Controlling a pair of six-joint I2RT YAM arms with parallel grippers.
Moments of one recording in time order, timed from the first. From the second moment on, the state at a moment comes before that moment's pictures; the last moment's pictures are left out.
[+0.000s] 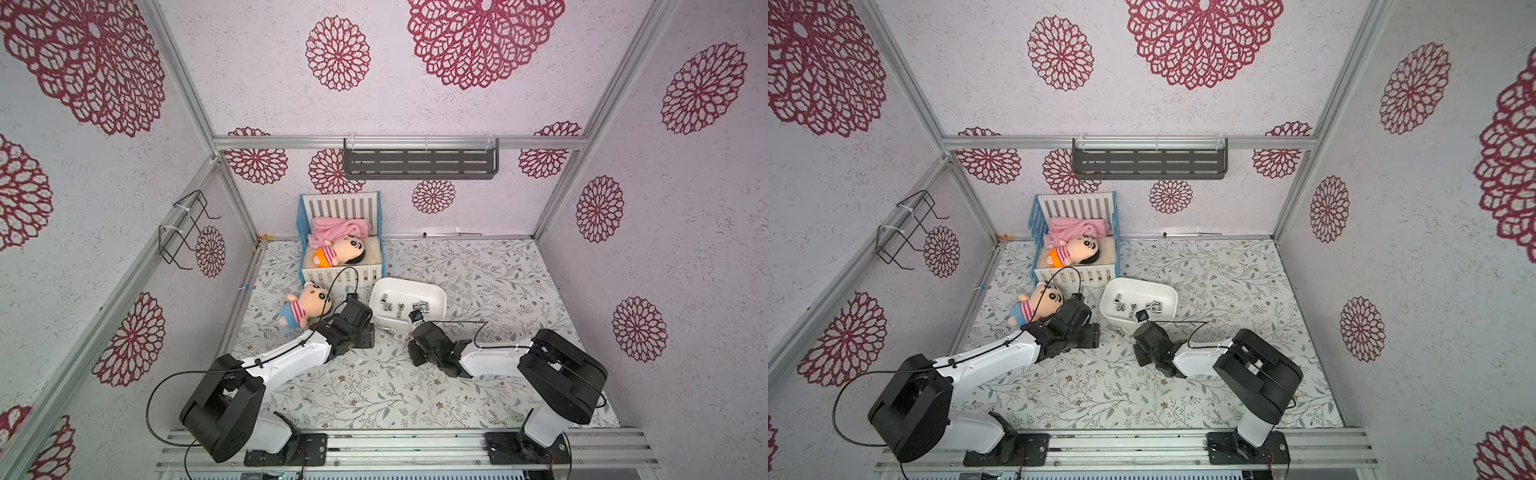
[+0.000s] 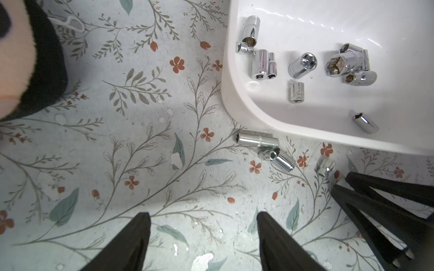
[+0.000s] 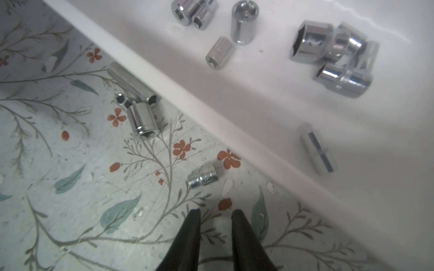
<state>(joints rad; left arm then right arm) -0.62 1.43 0.78 -0.36 -0.19 -0.54 0.84 1.68 0.71 0.09 0.21 0.35</state>
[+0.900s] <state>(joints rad) -0.63 1.43 0.78 -0.36 -0.19 -0.54 0.85 1.75 0.77 0.12 0.24 0.34</state>
